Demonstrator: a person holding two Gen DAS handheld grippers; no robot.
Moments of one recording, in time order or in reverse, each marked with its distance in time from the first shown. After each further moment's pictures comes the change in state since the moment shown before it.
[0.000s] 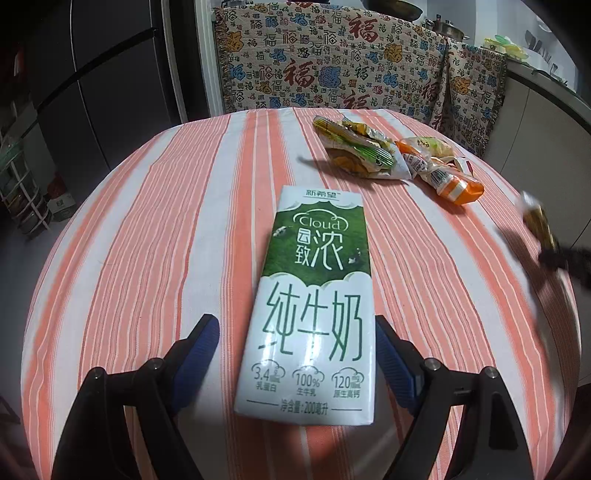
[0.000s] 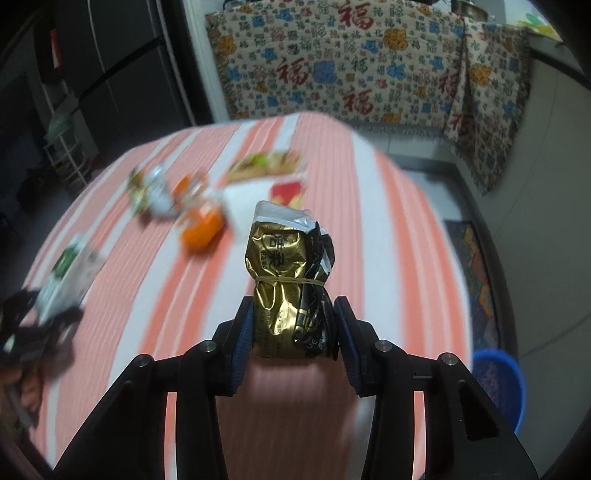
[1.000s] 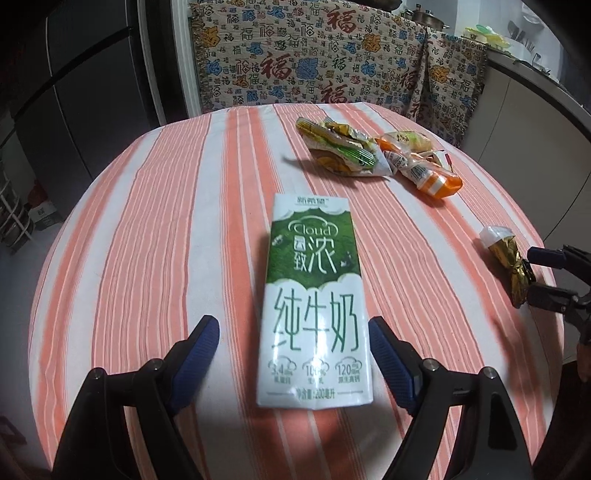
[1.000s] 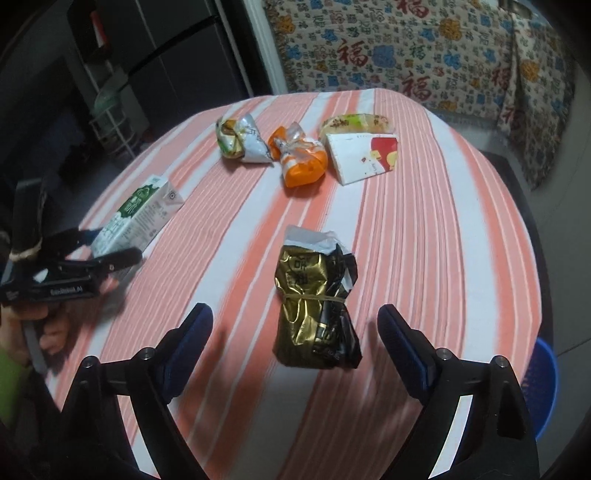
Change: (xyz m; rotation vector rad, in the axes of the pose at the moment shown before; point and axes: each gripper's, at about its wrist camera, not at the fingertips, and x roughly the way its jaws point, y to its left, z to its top) left arm -0.009 0.007 0.014 0.058 0.062 -0.088; right arm -0.005 0.036 -0.011 -0.110 0.047 0.165
